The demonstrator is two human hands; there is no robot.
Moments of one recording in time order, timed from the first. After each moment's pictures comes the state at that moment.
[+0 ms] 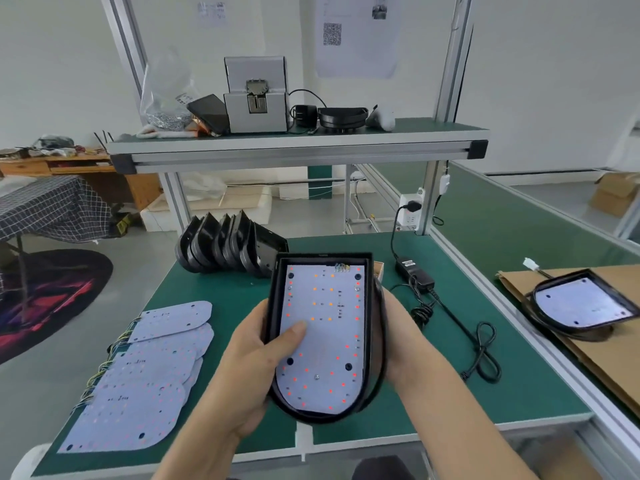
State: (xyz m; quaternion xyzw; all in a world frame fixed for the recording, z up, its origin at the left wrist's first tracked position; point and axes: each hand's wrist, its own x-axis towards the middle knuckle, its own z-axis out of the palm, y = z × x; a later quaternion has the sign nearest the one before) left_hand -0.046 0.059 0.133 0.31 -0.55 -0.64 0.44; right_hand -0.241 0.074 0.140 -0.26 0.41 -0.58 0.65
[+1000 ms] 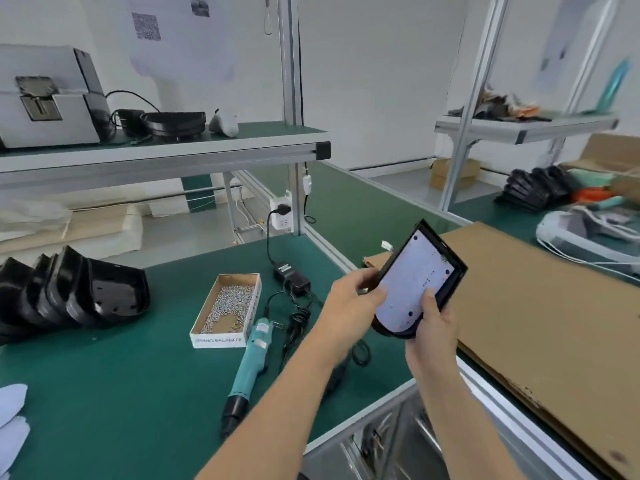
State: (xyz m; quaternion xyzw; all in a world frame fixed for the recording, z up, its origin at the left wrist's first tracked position) left_hand -0.336 0.075 0.131 0.22 -0.72 -0.61 0.24; right_hand -0.433 0.168 0.086 -0.04 0.45 -0.88 0.16
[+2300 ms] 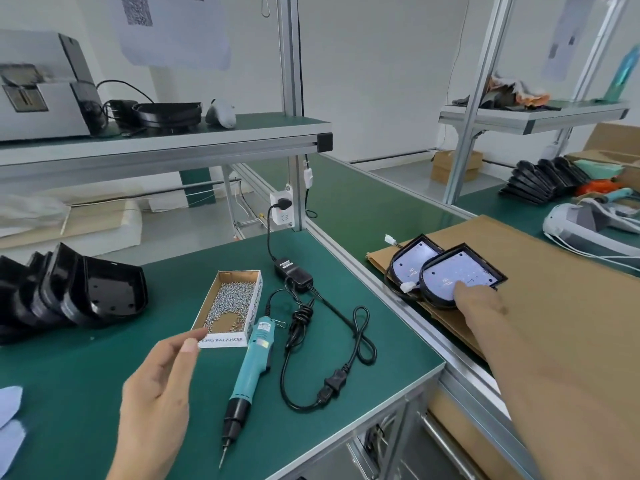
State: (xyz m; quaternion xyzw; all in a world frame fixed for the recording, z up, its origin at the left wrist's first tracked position) left_hand -0.126 0.010 0.068 0.36 -0.66 -0.45 0.47; right_hand -0.610 0.175 0.050 0.01 0.93 -0.35 0.10
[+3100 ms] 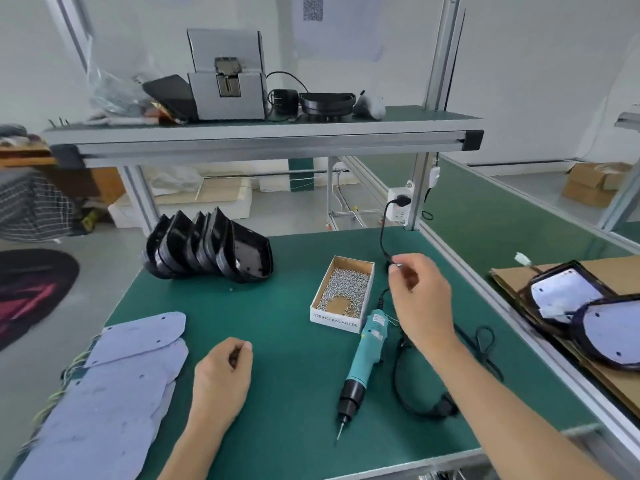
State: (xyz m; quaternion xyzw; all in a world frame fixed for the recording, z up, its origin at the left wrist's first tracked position) left_hand -0.035 -0.053 0.003 0.60 -0.65 -0.28 0.37; right_hand -0.336 0.016 0.094 -0.47 0.69 -0.55 -0.01
